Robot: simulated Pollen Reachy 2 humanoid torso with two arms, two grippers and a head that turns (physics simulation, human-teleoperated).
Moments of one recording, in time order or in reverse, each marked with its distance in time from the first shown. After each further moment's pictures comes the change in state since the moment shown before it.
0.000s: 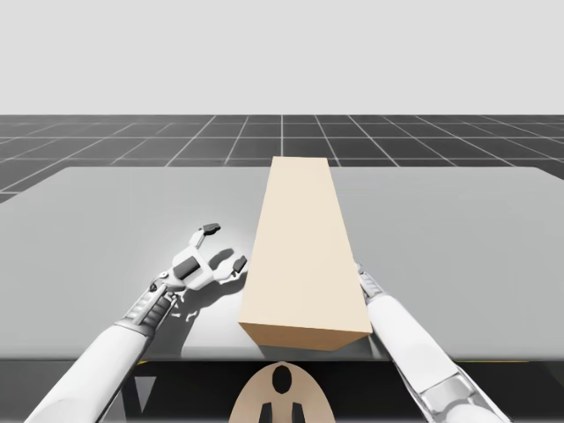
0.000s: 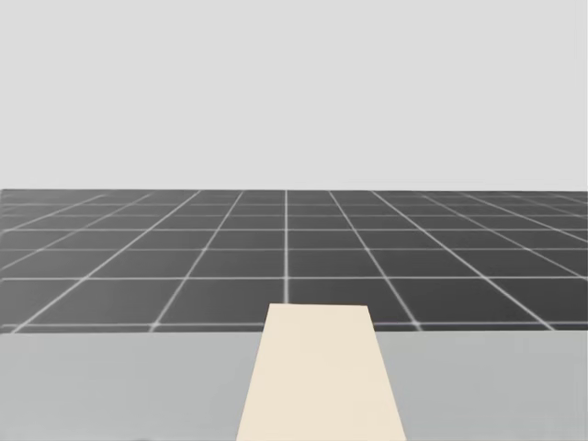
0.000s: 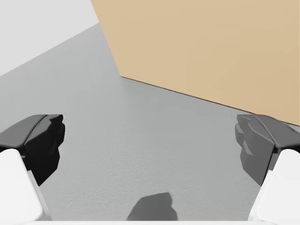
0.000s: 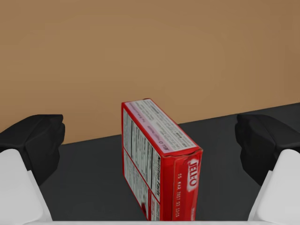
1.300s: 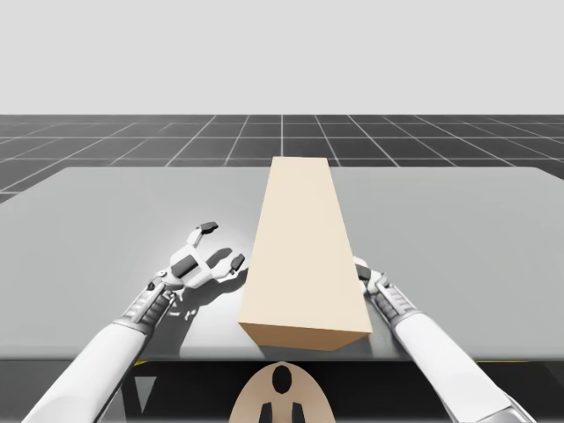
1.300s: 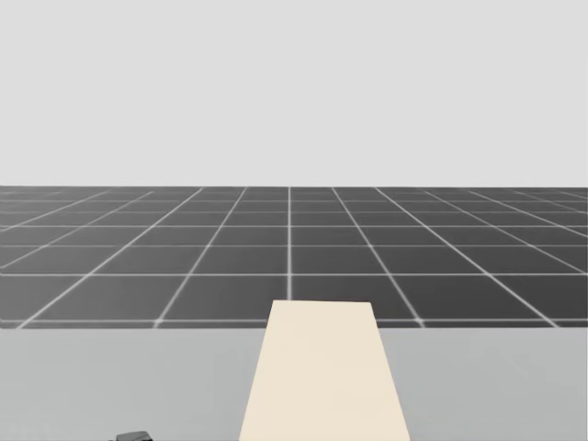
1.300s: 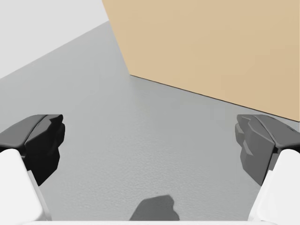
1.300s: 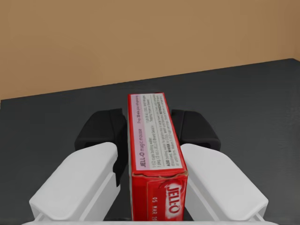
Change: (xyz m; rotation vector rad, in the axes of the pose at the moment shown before) left arm 0.000 0.006 0.002 0.017 0.002 -0.001; right arm 0.008 0.006 0.058 0.006 0.090 0.007
